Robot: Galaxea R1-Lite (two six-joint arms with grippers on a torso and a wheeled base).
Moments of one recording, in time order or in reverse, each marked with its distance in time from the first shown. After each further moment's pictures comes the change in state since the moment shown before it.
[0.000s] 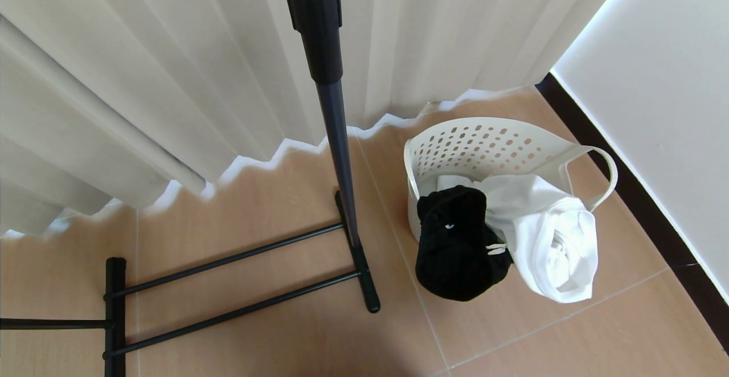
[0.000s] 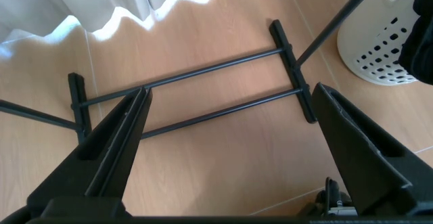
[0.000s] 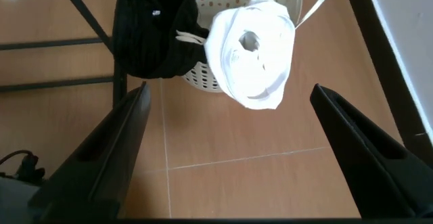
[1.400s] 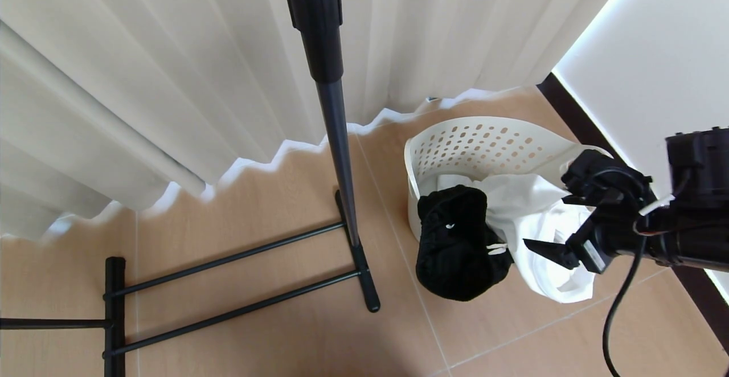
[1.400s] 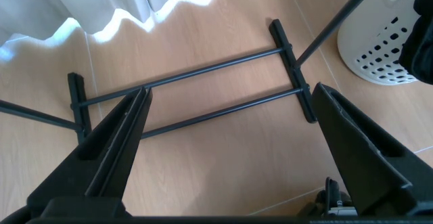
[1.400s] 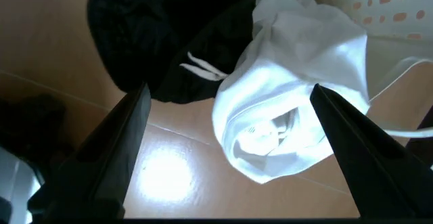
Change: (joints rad) left arm 0.000 0.000 0.000 0.000 -0.001 0.001; right arm 0.201 1.522 -0.824 -0.118 -0.058 -0.409
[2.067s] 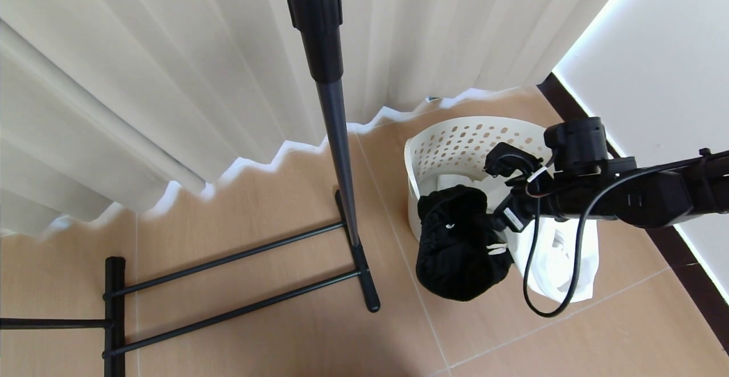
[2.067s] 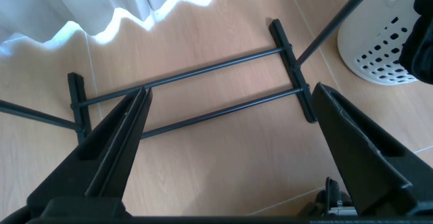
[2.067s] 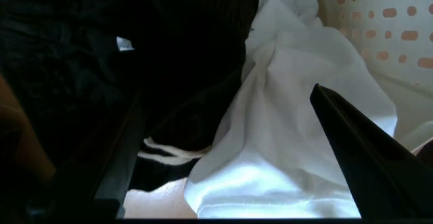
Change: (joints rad) left arm 0.000 0.000 0.000 0.000 0.000 0.000; right arm 0.024 0.409 -0.362 -0.004 -0.049 -0.024
